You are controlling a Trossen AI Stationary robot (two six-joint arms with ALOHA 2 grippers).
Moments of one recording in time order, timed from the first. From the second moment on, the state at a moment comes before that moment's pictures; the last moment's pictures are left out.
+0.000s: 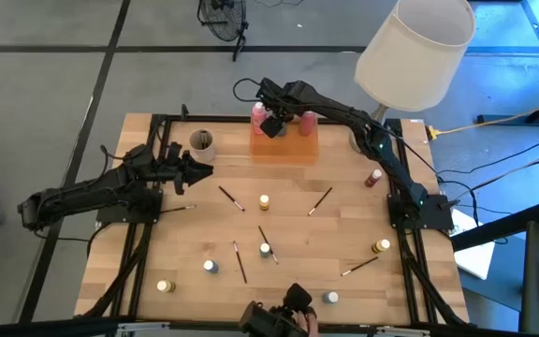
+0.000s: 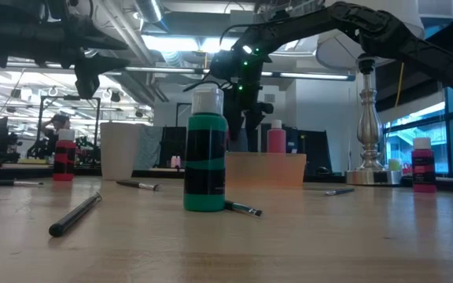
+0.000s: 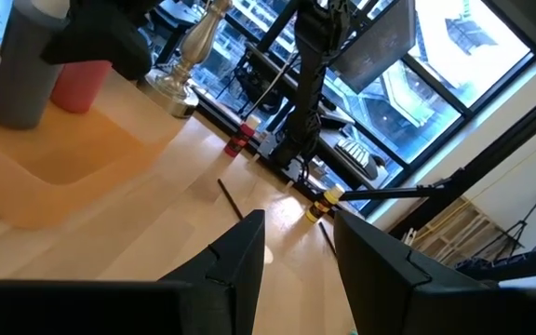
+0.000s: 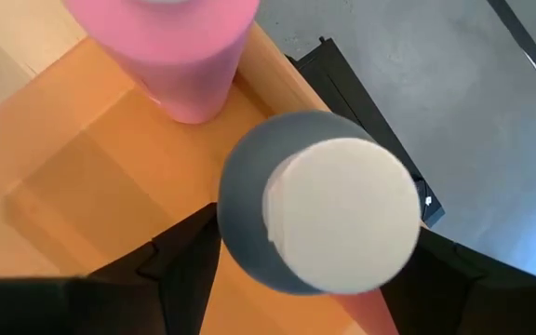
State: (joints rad) left arm 0.44 0.38 0.20 0.13 0.31 -0.66; right arm -0.50 2.40 2.35 -1.20 0.26 0.17
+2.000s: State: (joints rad) left arm 0.44 0.38 0.20 0.11 0.31 -0.67; right arm -0.29 2.05 2.36 -1.24 0.18 0.14
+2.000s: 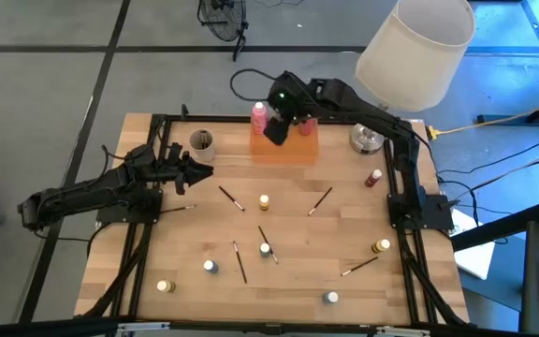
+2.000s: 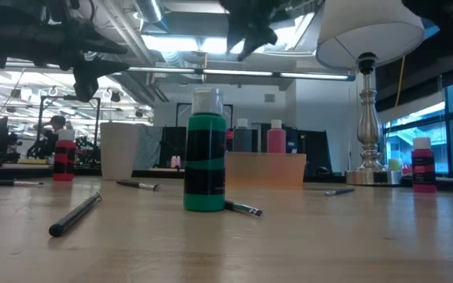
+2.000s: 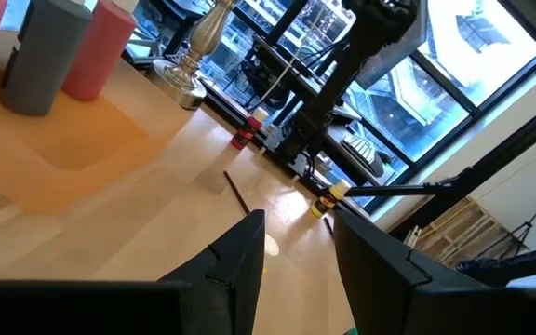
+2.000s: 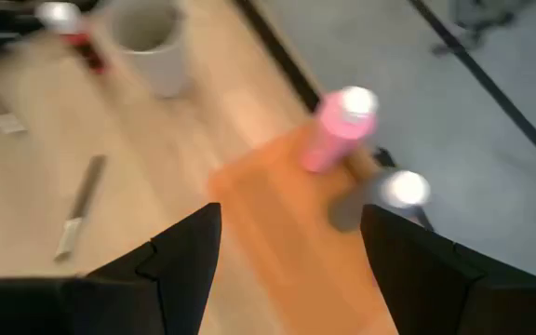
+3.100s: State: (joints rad) left arm 0.16 0.38 0.20 0.43 0.28 -0.62; right arm -0.12 2.04 2.36 -1.37 0.15 0.38
